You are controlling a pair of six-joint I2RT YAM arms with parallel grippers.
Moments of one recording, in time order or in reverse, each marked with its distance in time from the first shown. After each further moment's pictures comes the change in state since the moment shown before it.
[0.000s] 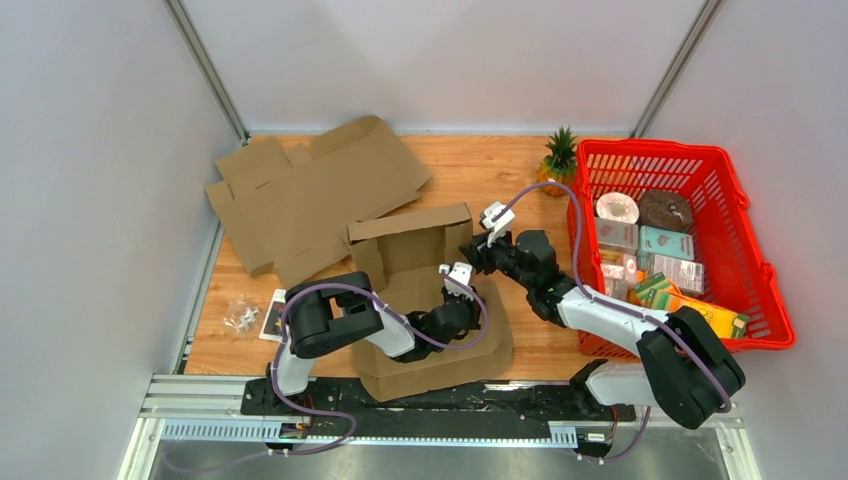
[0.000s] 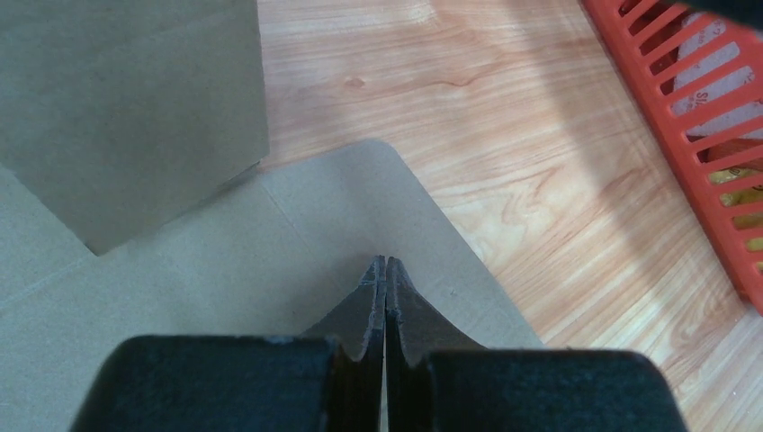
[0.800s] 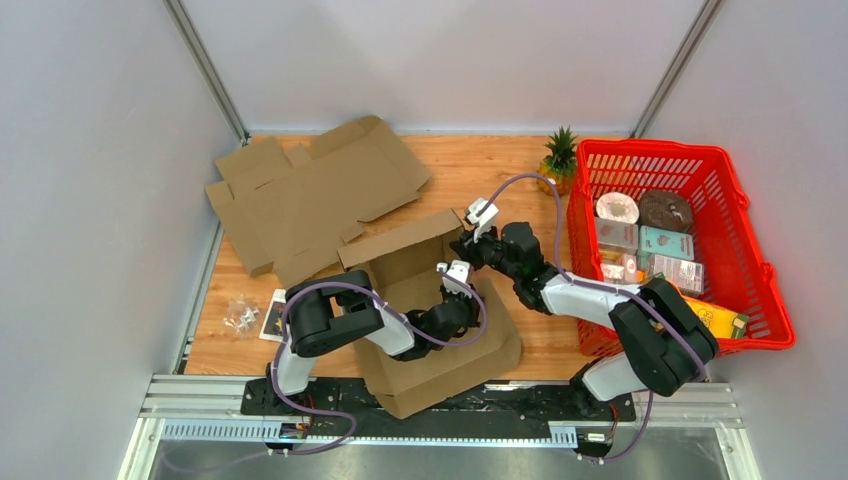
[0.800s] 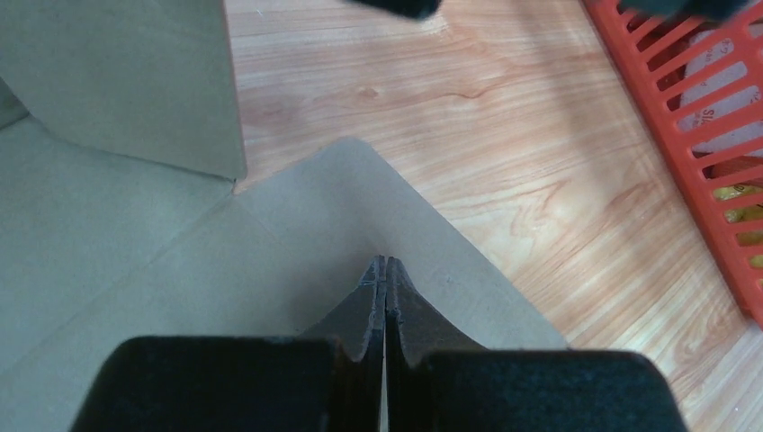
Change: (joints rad) left arm 0.011 0.005 -0.002 0.014 -0.006 -0.018; right arm -0.003 0.172 0.083 0.053 -0.064 -0.007
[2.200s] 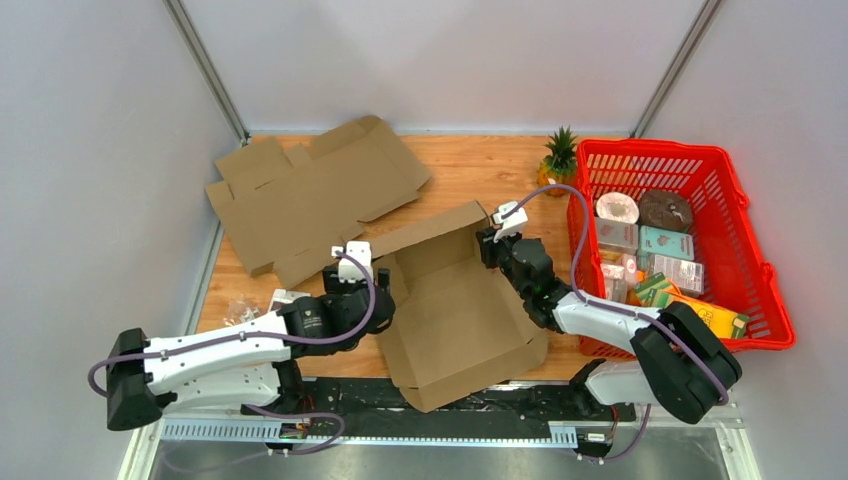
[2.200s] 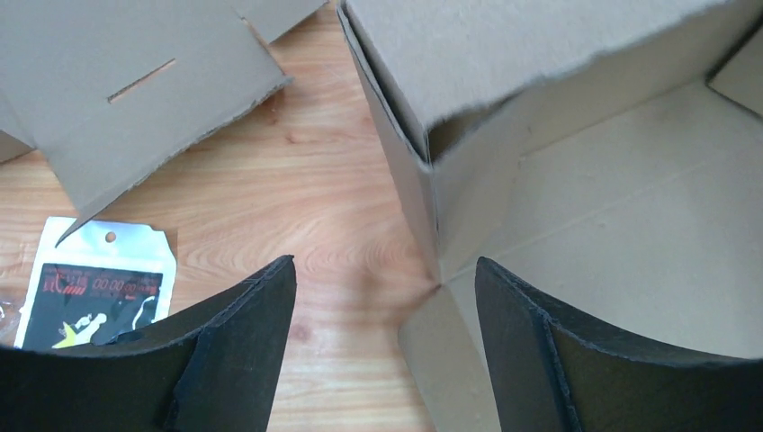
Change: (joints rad) left arm 0.015 -1.075 -0.052 -1.548 -0.346 -0.179; right arm 0.048 -0.147 -0.129 0.080 0.432 0.103
